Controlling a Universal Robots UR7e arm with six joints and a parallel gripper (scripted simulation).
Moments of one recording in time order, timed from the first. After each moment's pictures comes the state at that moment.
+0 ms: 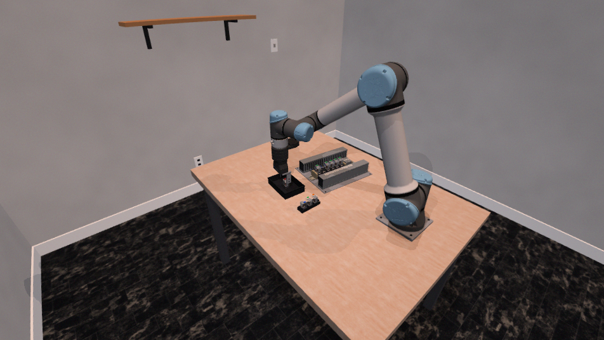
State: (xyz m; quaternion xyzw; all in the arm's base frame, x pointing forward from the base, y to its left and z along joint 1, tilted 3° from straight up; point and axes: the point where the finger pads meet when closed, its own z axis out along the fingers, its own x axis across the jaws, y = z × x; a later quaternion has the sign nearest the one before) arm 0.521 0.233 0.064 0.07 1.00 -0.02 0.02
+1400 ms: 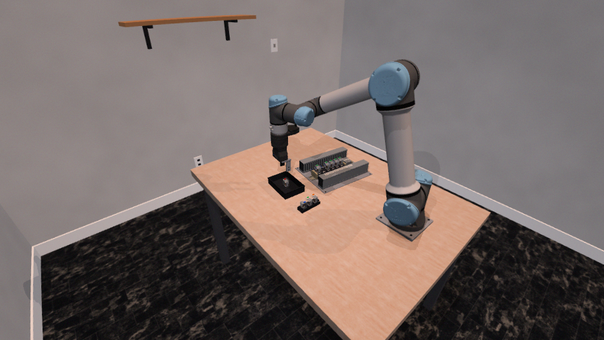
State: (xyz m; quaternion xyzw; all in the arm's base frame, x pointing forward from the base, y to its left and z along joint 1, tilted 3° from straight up) arm 0.518 0.236 0.130 0.07 1.00 -0.02 0.02
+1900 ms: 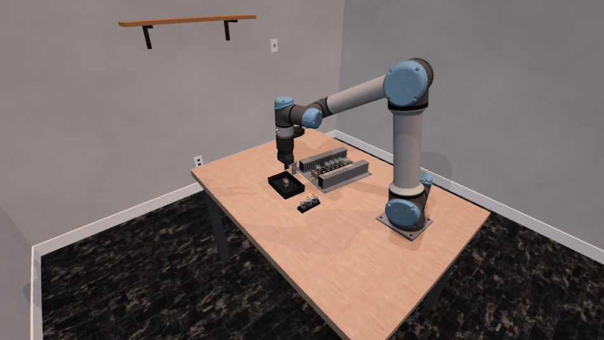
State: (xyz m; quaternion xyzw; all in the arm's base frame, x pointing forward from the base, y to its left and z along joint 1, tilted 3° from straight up) arm 0.471 0.242 0.135 0.02 1.00 -0.02 0.02
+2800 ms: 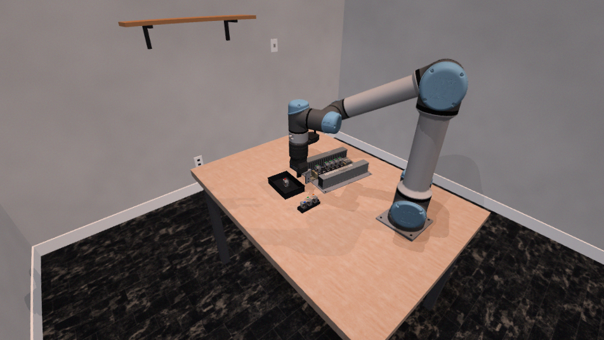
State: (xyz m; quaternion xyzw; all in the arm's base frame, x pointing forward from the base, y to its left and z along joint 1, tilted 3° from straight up) arm 0.366 0.257 0.145 0.02 1.00 -0.02 0.02
